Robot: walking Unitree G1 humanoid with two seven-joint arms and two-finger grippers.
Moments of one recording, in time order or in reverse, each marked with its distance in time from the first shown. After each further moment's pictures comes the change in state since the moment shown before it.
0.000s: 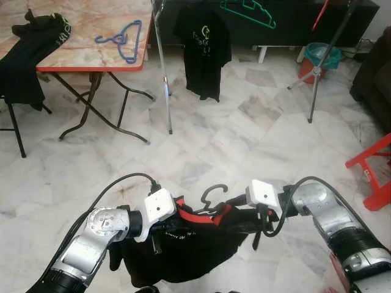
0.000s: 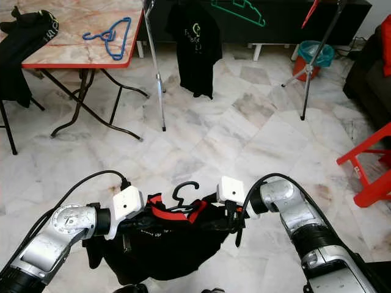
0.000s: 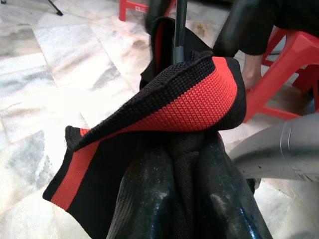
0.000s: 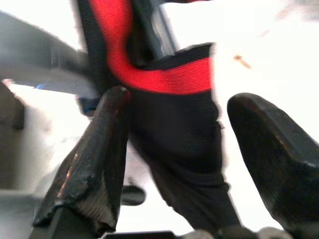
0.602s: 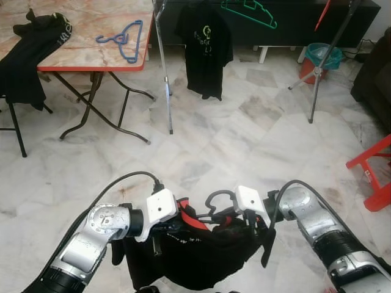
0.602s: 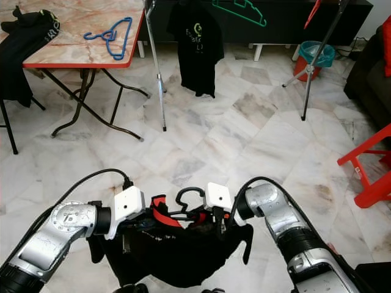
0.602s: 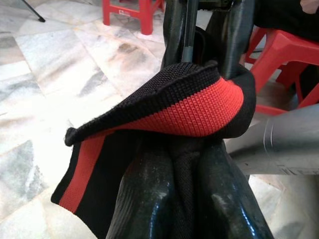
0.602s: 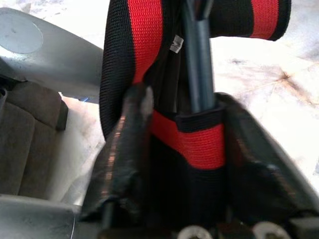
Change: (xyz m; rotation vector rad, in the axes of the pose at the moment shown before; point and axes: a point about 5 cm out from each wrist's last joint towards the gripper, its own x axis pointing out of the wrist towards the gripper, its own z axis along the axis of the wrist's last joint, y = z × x) left arm -0.002 -0.002 0.008 0.027 -0.003 -0.068; right arm 0.029 0.022 0.009 0.011 -0.050 0.229
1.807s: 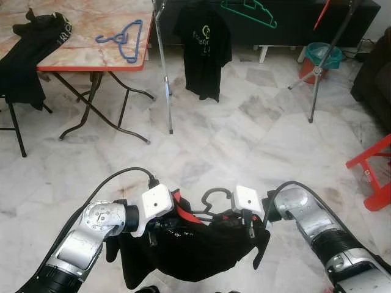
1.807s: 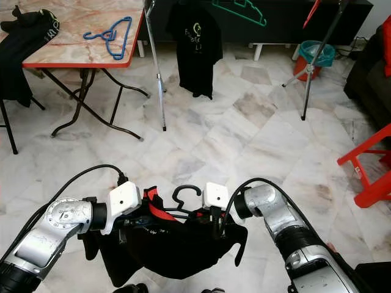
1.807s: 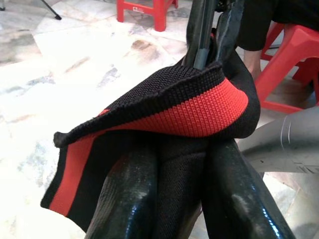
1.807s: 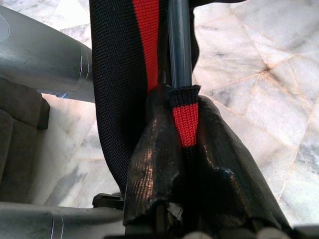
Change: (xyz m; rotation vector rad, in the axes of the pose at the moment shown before) left arm -0.007 0.007 0.001 0.015 0.019 0.042; right arm 0.003 -0.007 -0.005 -0.013 0.043 -0.078
